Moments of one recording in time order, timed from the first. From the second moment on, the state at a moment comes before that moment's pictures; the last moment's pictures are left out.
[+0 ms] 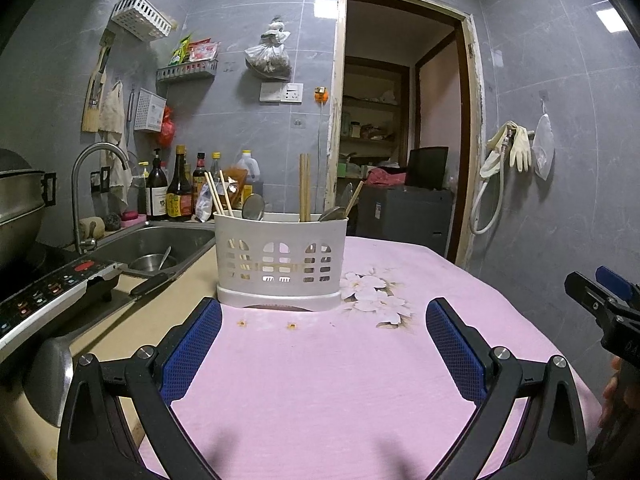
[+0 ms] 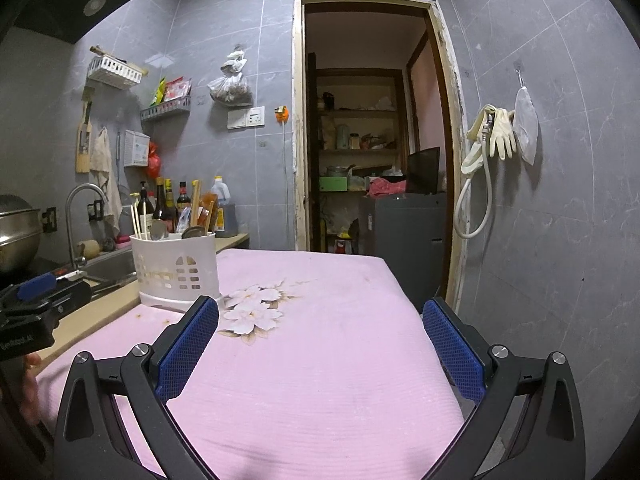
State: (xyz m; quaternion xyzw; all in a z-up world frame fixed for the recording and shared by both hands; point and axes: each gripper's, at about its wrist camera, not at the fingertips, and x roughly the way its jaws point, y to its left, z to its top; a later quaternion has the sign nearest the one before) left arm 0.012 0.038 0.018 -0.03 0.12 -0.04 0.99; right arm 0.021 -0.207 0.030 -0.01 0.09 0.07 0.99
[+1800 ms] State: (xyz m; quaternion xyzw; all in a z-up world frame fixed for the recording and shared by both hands) left arm 0.011 0.038 0.018 -0.02 0.12 -0.04 0.99; right arm 0.020 -0.206 0.030 0.00 0.09 0.07 0.99
